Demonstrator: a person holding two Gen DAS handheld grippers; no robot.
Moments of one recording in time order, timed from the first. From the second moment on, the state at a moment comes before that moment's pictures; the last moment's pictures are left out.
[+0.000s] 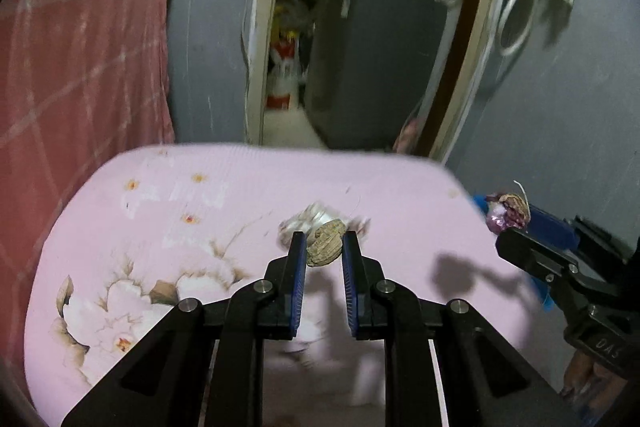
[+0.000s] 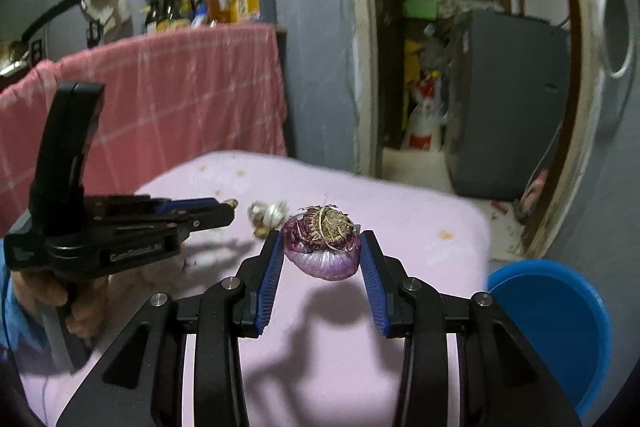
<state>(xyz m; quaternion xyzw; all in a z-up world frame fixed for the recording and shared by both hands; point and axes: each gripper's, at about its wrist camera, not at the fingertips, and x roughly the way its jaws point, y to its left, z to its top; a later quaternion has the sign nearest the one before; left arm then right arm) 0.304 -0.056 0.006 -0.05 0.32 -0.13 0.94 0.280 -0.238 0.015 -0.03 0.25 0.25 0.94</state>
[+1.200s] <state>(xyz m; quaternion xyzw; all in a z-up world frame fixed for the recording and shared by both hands) 0.322 -0.250 0.050 -0.09 0.27 -0.30 0.91 0.252 -0.428 0.032 0.10 0.19 0.01 0.98</state>
